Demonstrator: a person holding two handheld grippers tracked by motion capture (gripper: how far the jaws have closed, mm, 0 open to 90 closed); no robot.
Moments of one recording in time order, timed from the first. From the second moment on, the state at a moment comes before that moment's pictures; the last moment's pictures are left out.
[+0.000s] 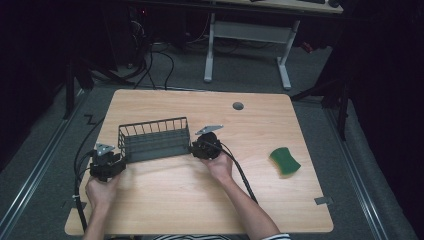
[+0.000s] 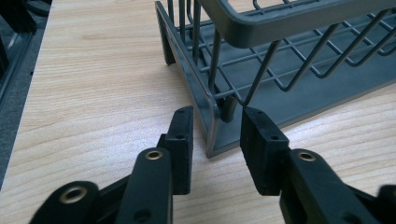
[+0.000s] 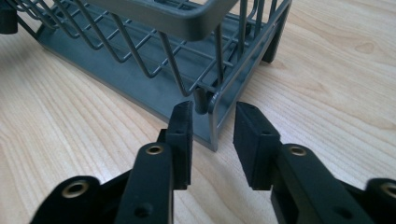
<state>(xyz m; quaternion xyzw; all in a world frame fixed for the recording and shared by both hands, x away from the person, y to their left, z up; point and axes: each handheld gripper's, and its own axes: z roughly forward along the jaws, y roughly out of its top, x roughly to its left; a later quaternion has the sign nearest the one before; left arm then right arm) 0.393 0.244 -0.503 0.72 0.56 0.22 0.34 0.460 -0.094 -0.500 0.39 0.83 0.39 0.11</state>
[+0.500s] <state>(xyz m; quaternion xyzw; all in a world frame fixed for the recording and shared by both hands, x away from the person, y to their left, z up) 0.395 0.244 -0.505 0.73 0.55 0.22 0.34 0.461 -0.092 -0.503 0.38 0.84 0.37 0.11</state>
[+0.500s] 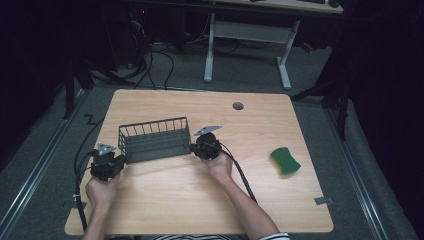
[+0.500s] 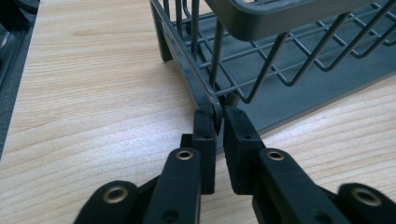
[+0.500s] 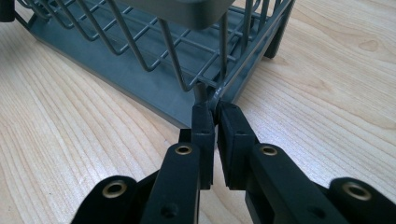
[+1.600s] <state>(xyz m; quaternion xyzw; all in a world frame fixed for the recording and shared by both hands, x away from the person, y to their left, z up) 0.375 0.197 -0.504 0.77 0.49 0.19 0.36 0.421 -0.156 -0.498 0.38 0.84 0.37 0.12</state>
